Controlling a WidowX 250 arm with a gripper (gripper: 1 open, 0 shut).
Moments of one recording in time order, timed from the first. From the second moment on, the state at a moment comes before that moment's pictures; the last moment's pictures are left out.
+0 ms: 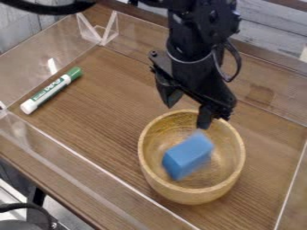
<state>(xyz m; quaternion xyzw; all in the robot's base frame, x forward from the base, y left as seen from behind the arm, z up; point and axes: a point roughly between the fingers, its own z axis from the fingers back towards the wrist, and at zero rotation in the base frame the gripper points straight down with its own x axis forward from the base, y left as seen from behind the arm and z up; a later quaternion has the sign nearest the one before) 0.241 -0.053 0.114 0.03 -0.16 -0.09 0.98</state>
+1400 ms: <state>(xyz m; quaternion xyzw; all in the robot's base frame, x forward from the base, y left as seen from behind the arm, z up) 0.229 -0.071 0.062 0.02 -0.13 -0.10 0.99</state>
